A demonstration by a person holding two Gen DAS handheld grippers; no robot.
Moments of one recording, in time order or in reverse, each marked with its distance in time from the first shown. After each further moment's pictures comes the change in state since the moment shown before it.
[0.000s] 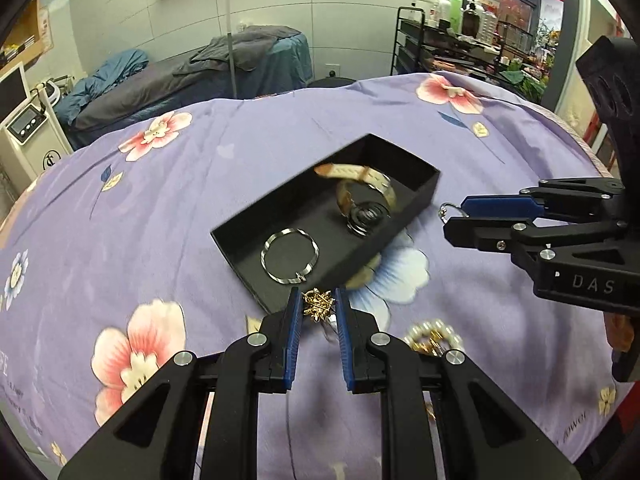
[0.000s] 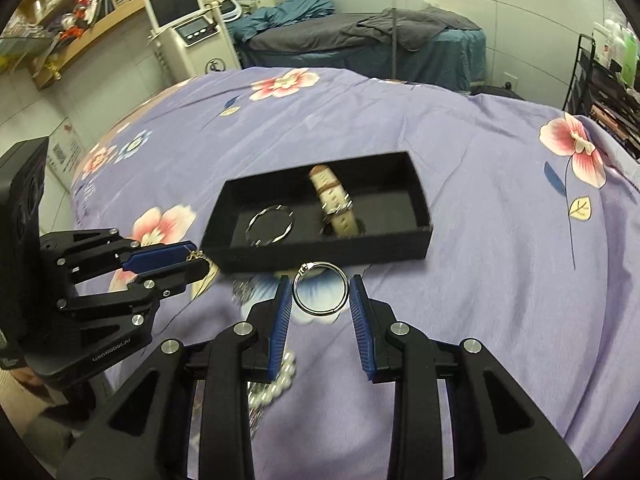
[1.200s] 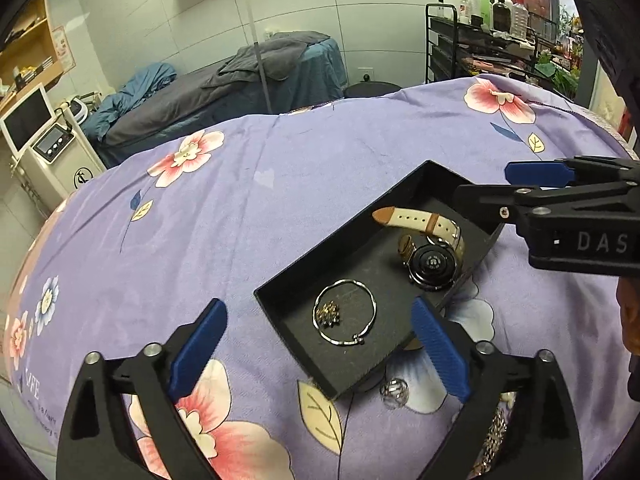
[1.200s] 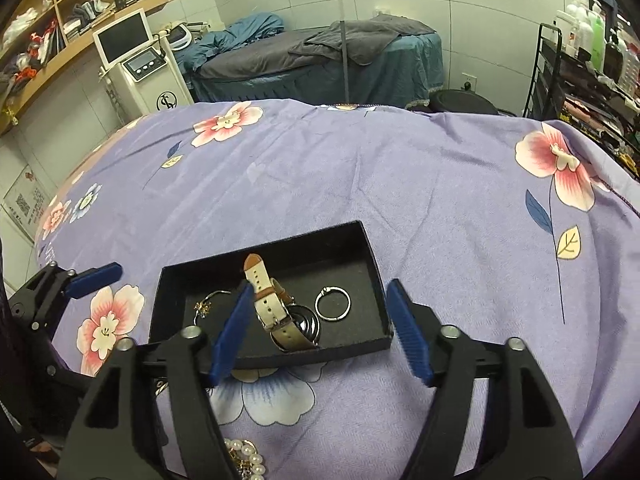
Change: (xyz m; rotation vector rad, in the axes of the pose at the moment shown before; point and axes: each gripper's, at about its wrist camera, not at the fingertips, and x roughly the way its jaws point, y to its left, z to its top) left arm 0.021 0.012 0.031 0.019 -0.016 0.150; right arm 0.027 -0.026 0.047 0.131 -0.047 -0.089
